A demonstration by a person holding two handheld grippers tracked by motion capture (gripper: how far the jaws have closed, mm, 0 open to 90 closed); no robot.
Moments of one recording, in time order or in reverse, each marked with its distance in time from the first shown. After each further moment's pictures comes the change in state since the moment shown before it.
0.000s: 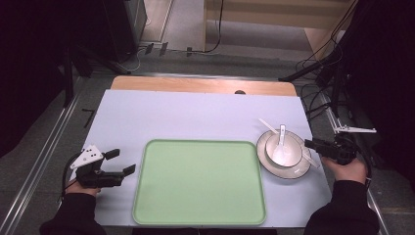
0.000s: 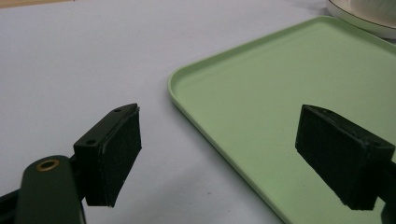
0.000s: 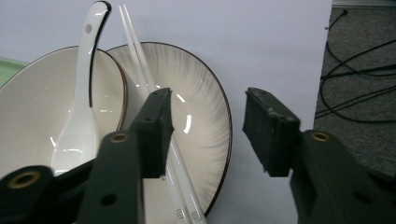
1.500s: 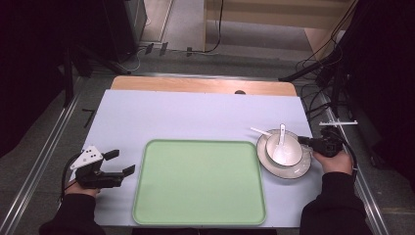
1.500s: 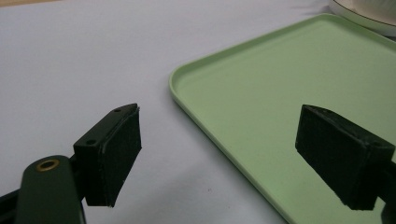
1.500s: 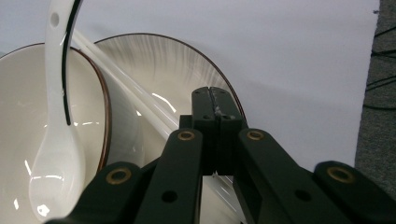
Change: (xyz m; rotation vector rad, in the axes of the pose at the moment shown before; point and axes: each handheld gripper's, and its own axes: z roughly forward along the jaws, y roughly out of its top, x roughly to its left) left arm -0.001 -0.001 -0.001 0.003 0.010 -0.001; right arm 0.002 0.013 0.037 0.097 0.019 0.003
